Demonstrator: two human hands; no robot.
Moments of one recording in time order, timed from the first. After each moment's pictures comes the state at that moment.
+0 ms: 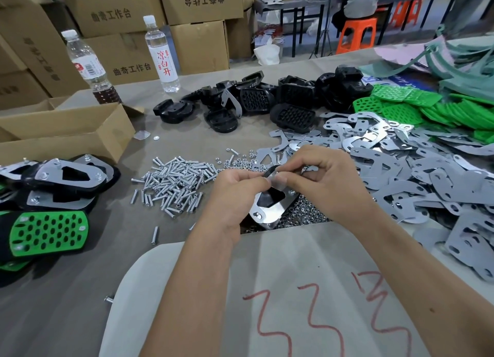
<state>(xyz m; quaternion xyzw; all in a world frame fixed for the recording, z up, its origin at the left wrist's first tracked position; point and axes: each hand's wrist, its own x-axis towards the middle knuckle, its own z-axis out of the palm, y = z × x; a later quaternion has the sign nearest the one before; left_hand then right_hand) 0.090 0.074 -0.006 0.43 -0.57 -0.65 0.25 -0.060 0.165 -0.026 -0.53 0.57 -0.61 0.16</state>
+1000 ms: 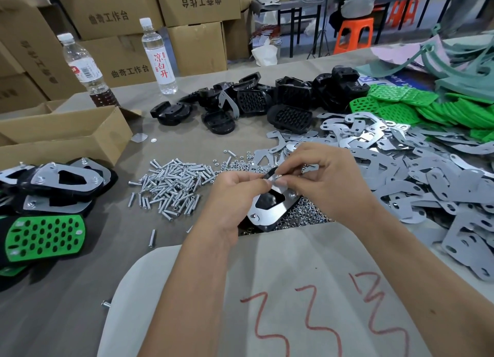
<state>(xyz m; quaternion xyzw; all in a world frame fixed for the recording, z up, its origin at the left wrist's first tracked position) 0.091 0.074 -0.008 0.41 -0.58 -0.66 0.25 -0.063 0.168 -0.017 -0.55 0.58 -0.58 0.15</state>
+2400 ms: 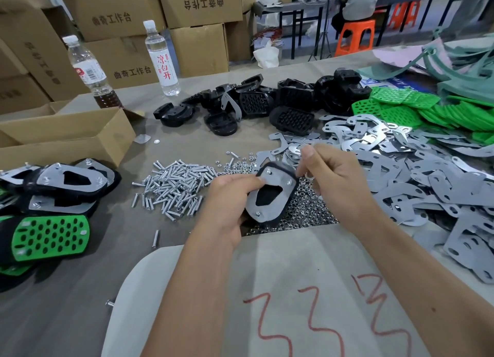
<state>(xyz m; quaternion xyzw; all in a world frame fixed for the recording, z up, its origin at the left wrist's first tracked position) 0.090 0.071 -0.009 0.40 -0.50 -0.71 0.28 -0.060 0.172 -0.019 -0.46 0.64 -0.61 0.11</state>
